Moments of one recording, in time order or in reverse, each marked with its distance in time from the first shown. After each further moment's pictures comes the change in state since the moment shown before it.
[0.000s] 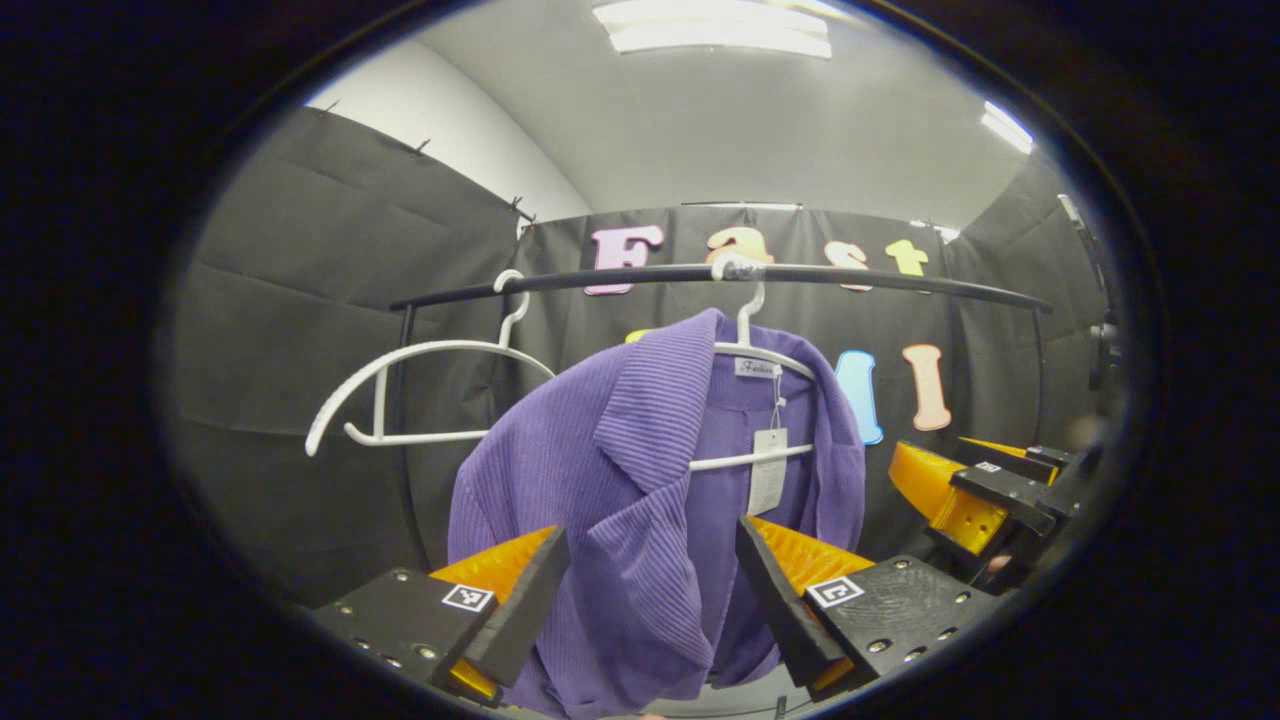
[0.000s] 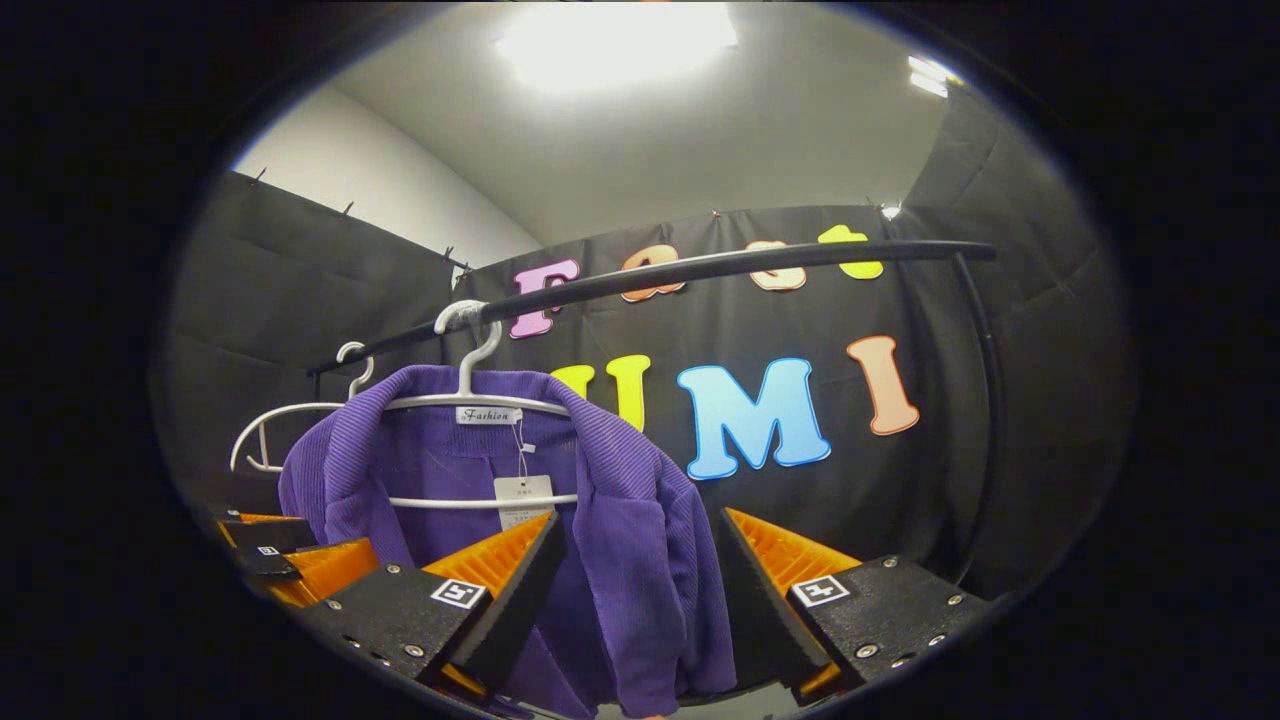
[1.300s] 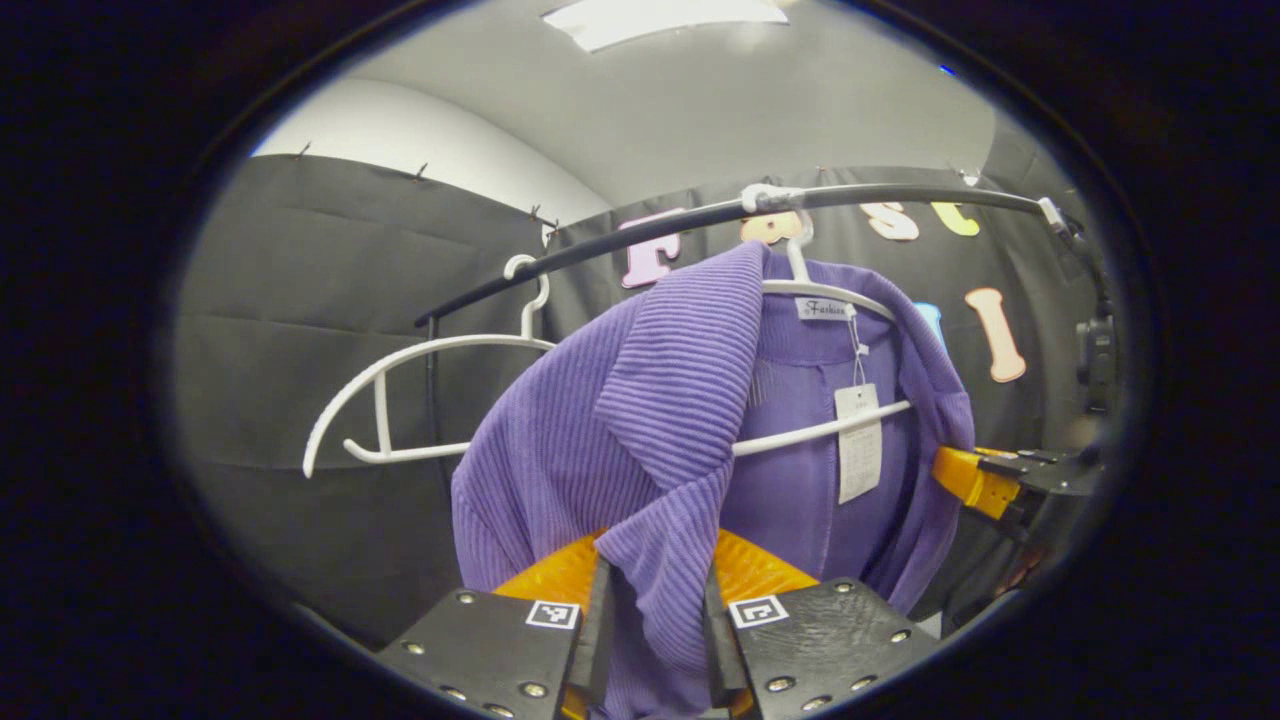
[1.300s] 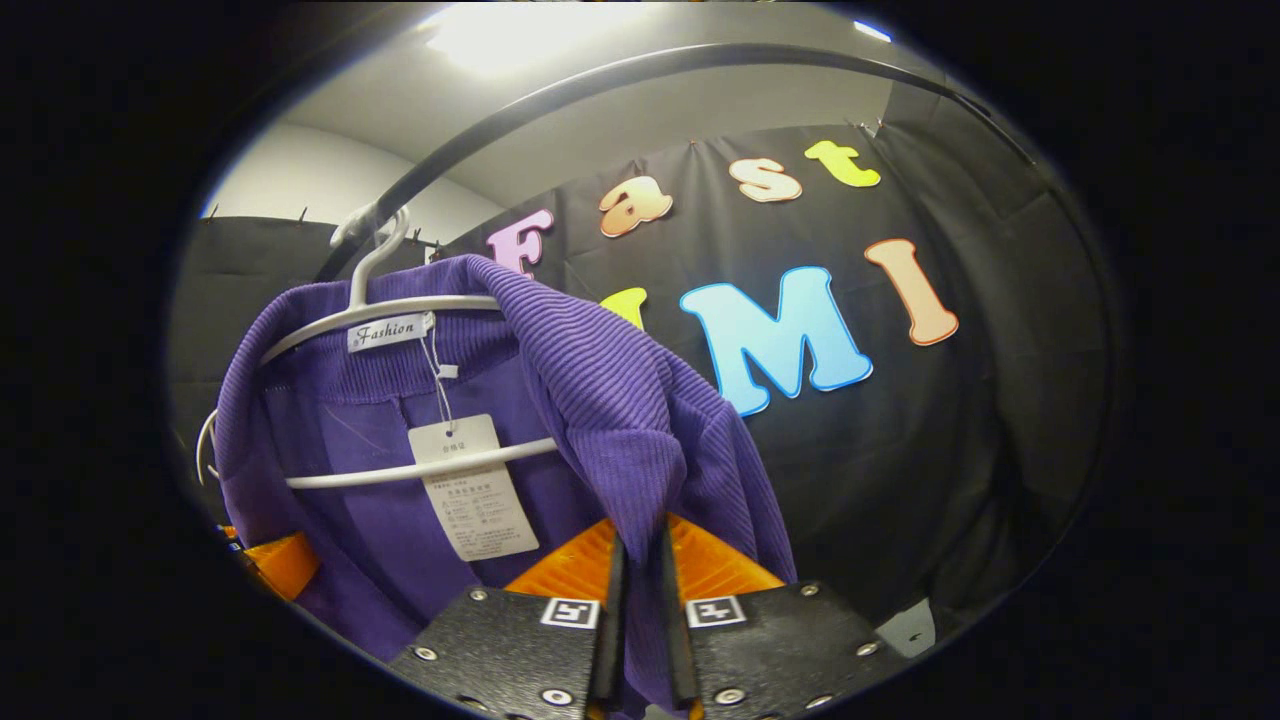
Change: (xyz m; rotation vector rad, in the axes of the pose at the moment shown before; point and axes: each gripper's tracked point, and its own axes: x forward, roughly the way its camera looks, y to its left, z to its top) left arm 0.049 0.024 -0.023 0.159 0.013 0.165; right arm 0.086 -0.004 -0.061 0.125 0.077 -0.028
